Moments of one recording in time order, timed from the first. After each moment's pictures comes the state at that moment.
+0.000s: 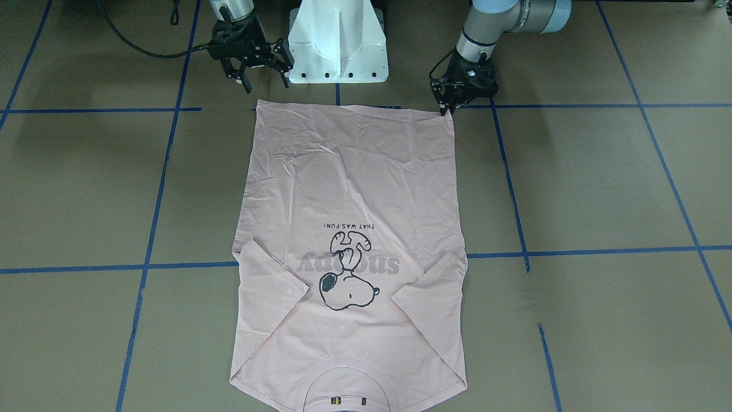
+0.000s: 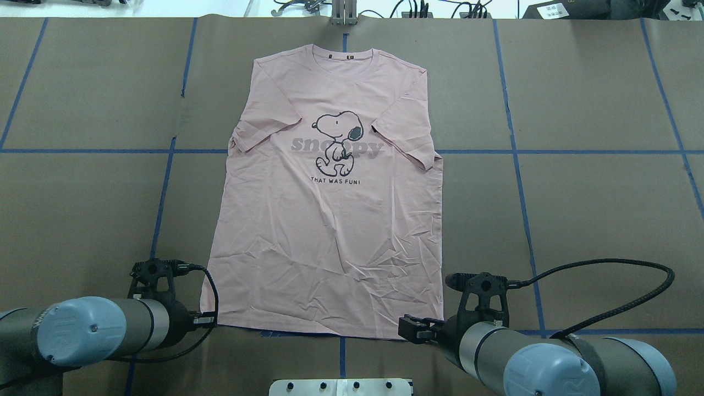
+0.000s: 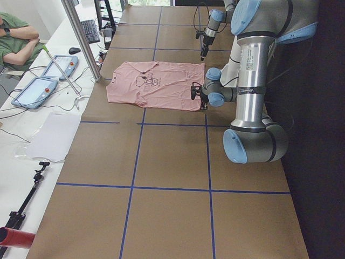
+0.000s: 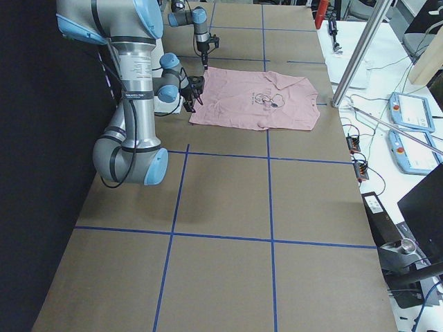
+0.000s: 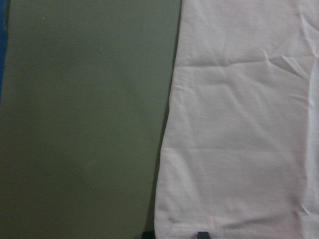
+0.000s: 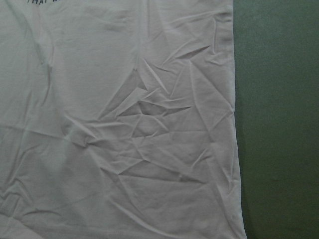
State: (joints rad) left arm -0.20 -1.60 -2.03 -2.00 -1.61 -1.49; right arm 0.06 -1.43 2.17 -1.33 1.35 1.58
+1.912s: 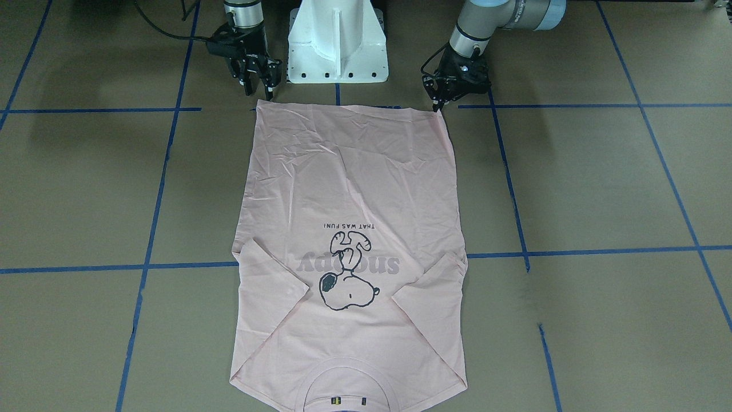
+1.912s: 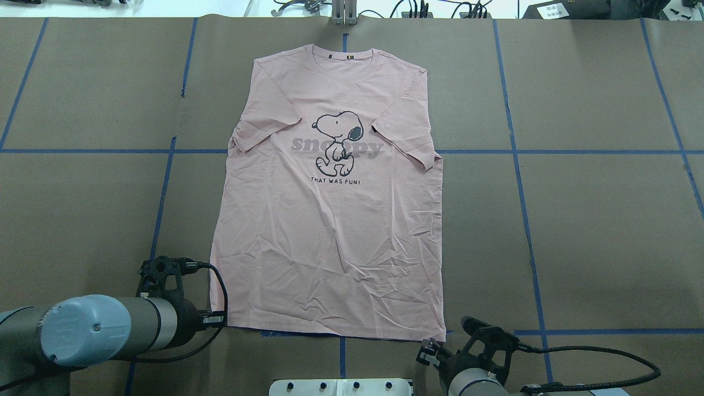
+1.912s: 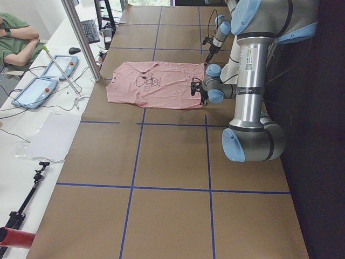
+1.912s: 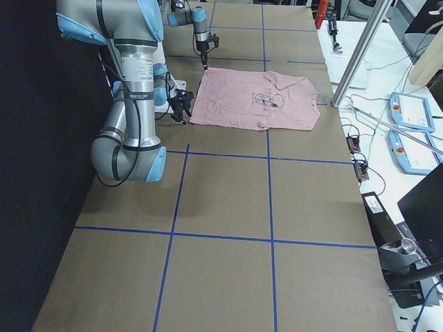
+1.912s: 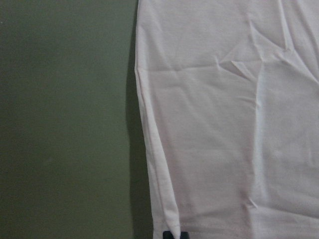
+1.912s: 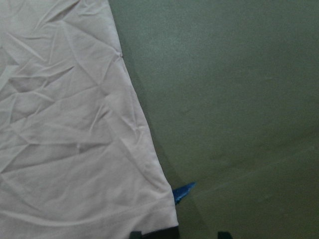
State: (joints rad) left arm -0.20 -1.63 -2.05 -2.00 -1.62 -1.49; right arm -0.09 -1.41 2.09 -1.52 1.19 2.05
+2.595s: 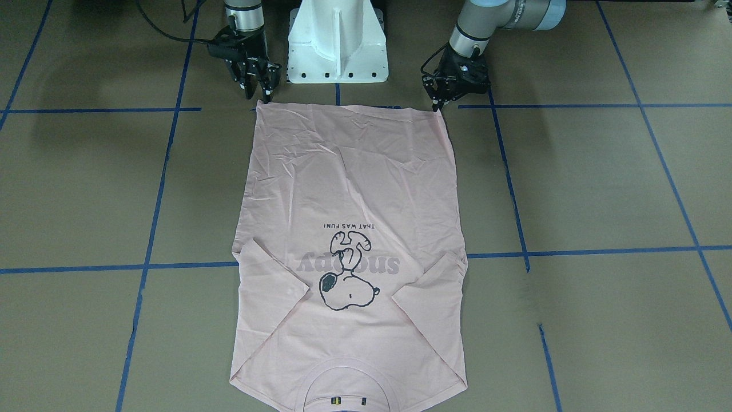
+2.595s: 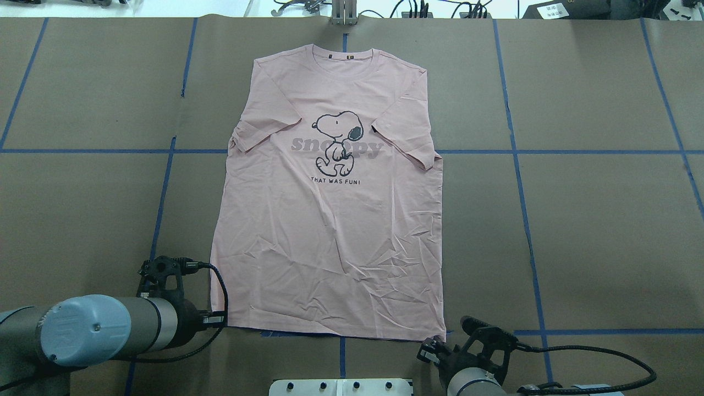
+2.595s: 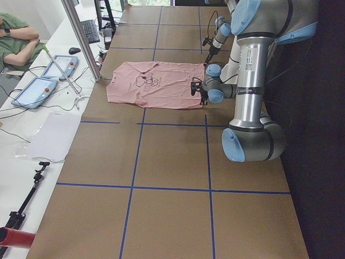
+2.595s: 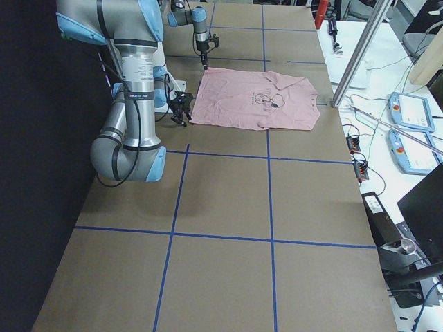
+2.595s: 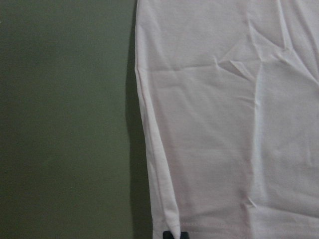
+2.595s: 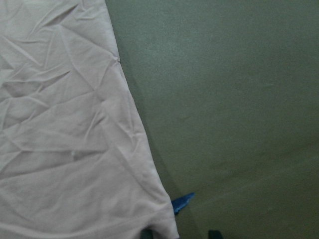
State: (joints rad) left arm -0.20 -1.63 -2.05 -2.00 -1.62 -1.49; right arm -0.09 -1.40 2.07 -1.52 1.16 2.06
